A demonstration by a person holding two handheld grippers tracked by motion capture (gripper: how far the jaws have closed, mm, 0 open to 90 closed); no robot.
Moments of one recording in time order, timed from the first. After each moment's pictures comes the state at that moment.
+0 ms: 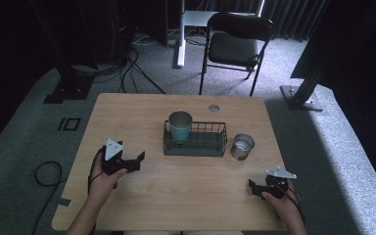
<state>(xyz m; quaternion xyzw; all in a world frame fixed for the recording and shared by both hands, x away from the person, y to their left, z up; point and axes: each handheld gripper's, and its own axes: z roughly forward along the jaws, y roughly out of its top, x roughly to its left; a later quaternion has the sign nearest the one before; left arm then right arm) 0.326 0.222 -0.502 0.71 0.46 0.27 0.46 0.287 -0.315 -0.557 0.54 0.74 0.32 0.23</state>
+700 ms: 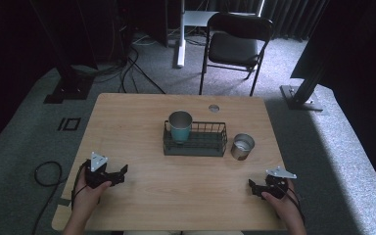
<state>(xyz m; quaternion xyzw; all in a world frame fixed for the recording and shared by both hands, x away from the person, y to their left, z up) 0.298 0.266 -0.529 0.72 0.52 0.27 0.38 0.287 -0.315 -0.557 0.54 0.74 0.32 0.23</state>
